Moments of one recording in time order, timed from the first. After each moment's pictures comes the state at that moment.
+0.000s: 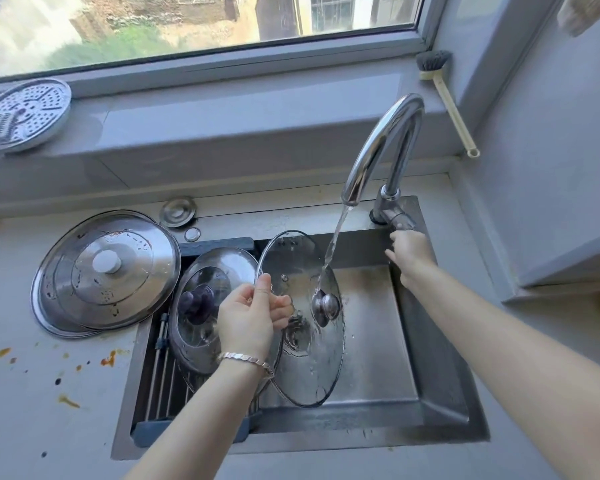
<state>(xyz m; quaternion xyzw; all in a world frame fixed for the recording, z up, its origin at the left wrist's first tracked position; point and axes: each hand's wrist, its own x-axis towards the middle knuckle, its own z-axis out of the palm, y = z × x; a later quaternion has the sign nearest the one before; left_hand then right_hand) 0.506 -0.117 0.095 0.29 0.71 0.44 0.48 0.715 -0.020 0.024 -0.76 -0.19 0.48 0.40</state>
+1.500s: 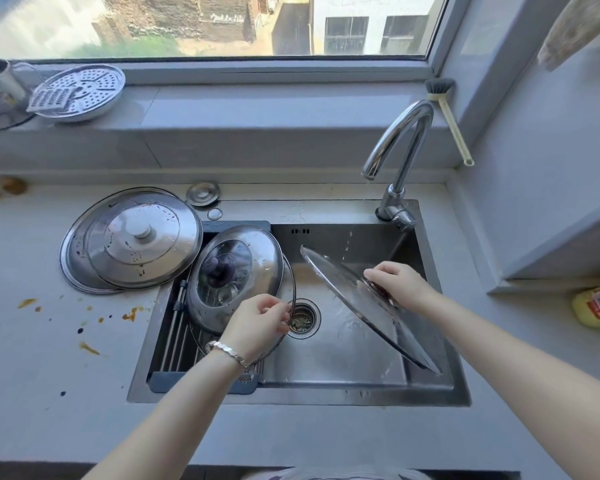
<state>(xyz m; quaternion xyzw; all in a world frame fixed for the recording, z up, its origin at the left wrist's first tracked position) 0.459 -0.187 0.101 0.42 0.70 0.24 0.53 0.690 -0.134 0.081 -0.68 -0.52 0.50 0.17</state>
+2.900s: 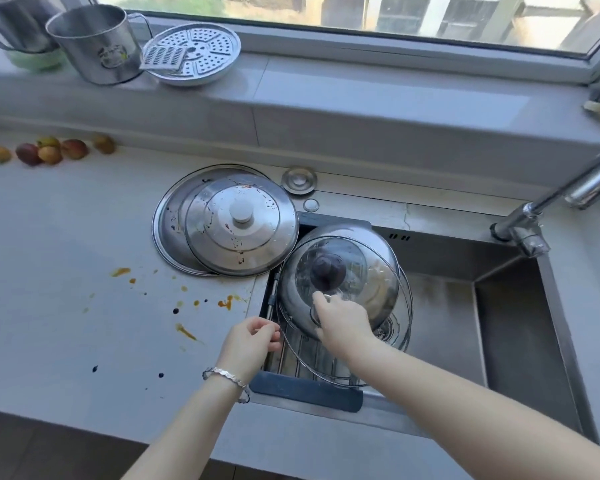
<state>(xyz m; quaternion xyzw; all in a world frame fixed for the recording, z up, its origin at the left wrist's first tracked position) 0.263 -0.193 0.048 0.29 0.76 0.24 0.53 0.409 -0.139 0.019 -0.53 -0.82 0.15 -0.13</state>
